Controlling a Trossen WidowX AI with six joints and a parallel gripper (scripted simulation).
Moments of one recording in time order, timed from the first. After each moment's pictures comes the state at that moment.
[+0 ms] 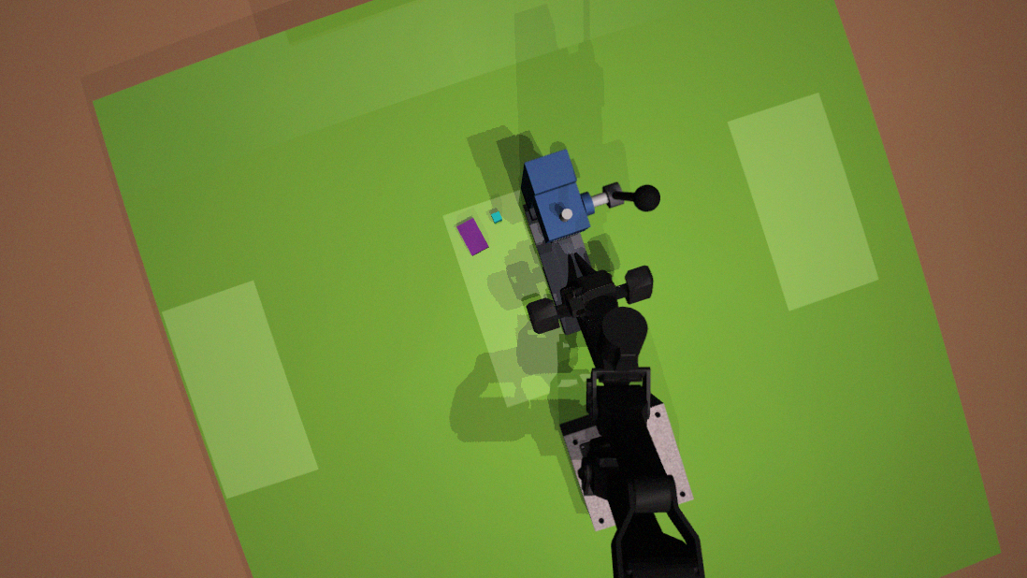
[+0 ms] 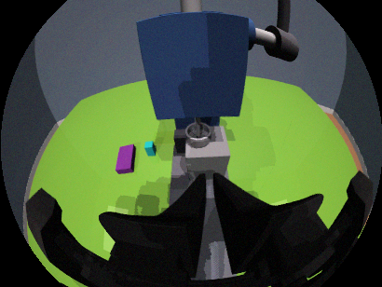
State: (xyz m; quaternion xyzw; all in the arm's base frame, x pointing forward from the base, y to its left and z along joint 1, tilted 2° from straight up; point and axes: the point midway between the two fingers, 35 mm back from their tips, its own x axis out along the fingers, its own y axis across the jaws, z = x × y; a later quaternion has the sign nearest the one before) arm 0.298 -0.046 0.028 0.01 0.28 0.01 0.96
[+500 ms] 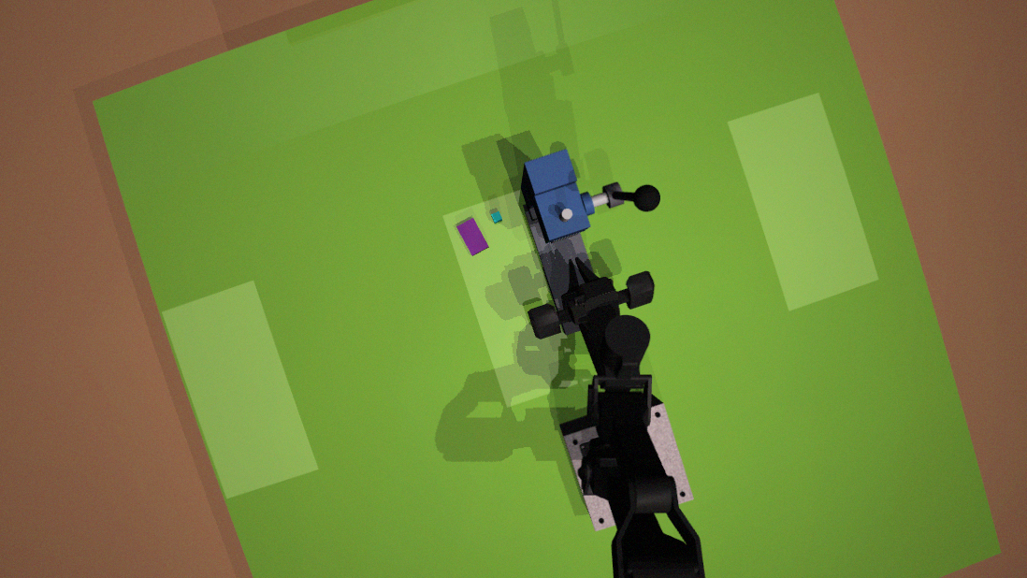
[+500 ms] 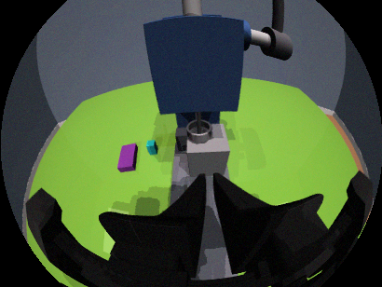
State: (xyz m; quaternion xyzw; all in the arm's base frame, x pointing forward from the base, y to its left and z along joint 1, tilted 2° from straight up) arm 0.291 -0.046 0.027 0.01 0.27 0.01 0.96
